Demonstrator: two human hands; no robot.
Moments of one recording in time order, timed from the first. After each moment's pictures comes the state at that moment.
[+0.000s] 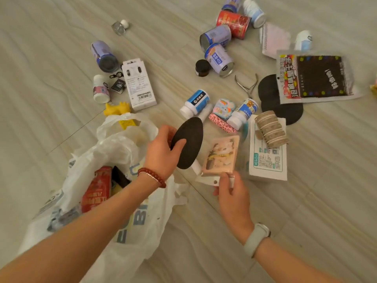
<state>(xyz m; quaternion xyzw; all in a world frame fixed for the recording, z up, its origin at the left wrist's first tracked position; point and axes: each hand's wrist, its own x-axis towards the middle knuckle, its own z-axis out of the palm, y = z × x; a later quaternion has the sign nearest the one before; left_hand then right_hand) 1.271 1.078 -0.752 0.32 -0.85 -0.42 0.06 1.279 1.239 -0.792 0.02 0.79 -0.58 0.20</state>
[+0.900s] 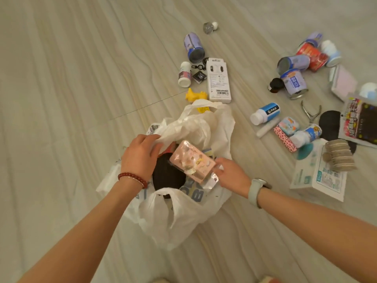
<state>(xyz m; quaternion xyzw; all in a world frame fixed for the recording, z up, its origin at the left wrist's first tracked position) 1.472 0.933 -0.757 0.41 -0.86 -0.27 0.09 1.320 1.099 -0.777 -0.30 0.85 -0.20 0.39</state>
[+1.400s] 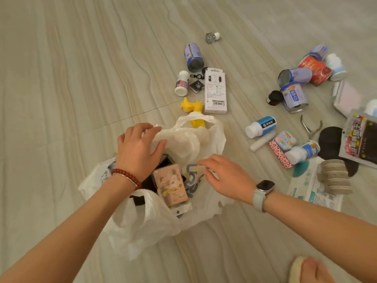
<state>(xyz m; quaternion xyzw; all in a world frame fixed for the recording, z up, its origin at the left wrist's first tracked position) 1.431 0.939 -0.732 0.37 -0.91 -0.15 0.11 1.278 1.105 -0.755 -0.57 0.77 -0.13 0.25</state>
